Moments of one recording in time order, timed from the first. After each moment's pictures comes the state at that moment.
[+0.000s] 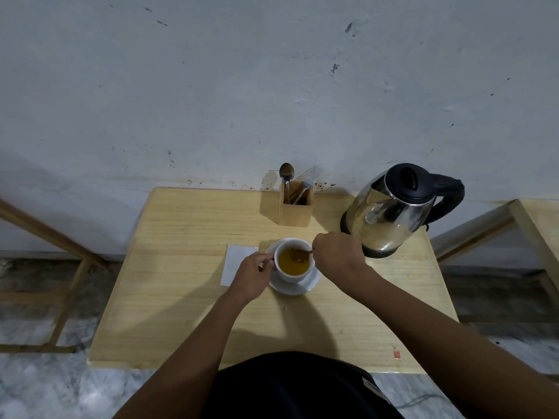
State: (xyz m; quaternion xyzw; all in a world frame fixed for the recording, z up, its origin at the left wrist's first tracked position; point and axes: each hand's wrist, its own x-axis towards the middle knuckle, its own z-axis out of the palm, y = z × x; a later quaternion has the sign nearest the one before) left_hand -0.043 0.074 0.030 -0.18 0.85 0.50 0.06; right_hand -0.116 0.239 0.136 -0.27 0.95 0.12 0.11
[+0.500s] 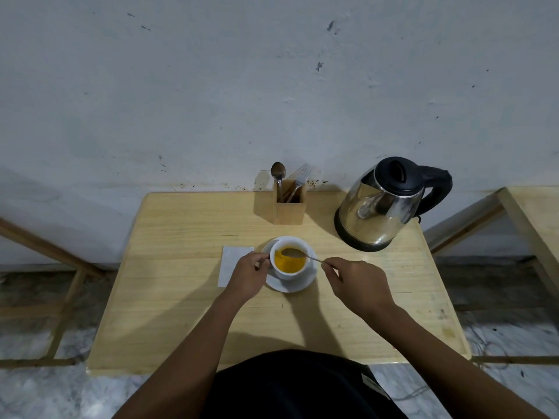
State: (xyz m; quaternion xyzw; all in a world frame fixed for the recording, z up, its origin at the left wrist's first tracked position) left_hand -0.042 0.075 0.037 -0.18 0.85 0.49 0.06; right_hand -0.069 0.302 0.102 -0.21 0.97 -0.10 0.00
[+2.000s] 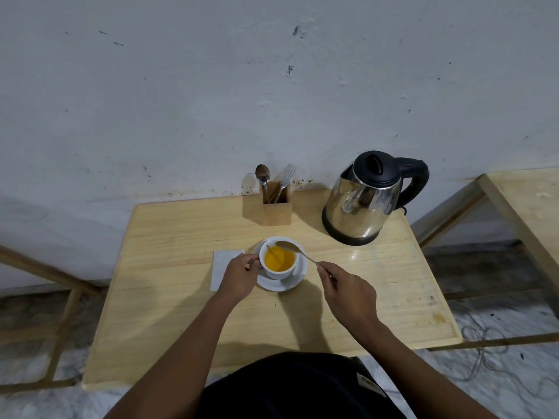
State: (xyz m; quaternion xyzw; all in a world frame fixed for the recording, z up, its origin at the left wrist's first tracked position) left_hand -0.043 0.077 0.033 -0.18 0.86 0.48 0.06; right_hand -0.036 0.311 0.078 -0.06 0.97 -0.24 0.01
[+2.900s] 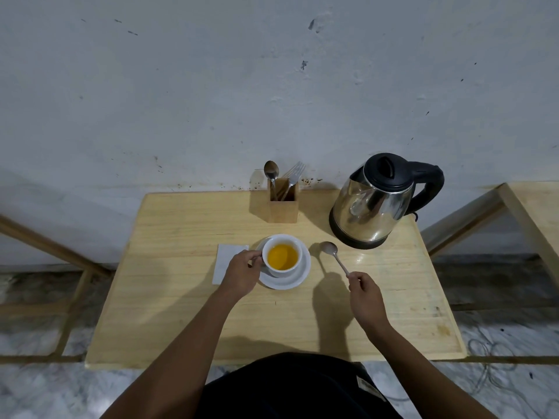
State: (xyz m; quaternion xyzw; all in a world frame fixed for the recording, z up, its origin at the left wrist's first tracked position) left_hand -0.043 0.080 0.033 -0.20 0.86 0.47 0.06; right_hand -0.055 0.343 0.042 0.15 0.83 -0.53 0.13
